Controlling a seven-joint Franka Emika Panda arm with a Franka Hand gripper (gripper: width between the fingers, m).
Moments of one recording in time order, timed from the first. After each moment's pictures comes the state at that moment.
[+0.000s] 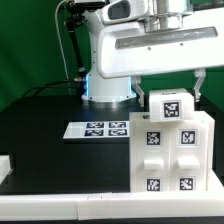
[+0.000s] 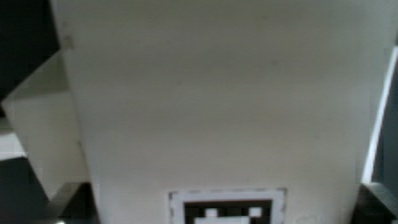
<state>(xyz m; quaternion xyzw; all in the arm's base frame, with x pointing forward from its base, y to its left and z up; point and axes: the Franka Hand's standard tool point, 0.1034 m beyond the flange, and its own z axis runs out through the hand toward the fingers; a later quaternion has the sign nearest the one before) 0.623 0.073 0.155 -0.98 0.12 -0.12 0.05</state>
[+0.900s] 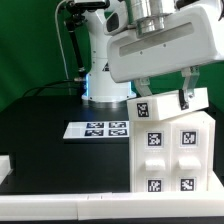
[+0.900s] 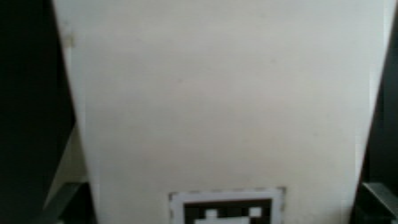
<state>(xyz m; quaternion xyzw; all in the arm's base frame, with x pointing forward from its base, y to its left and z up) 0.623 0.070 0.154 -0.88 0.44 -0.10 0.12</state>
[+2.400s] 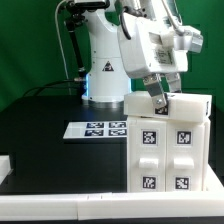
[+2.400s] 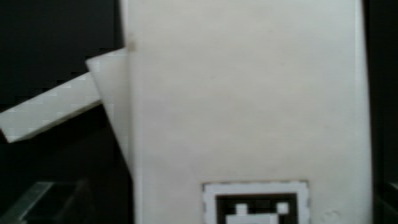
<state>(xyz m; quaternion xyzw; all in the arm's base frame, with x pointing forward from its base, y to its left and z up) 0.610 0.075 0.150 -0.53 0.83 0.01 0.19</state>
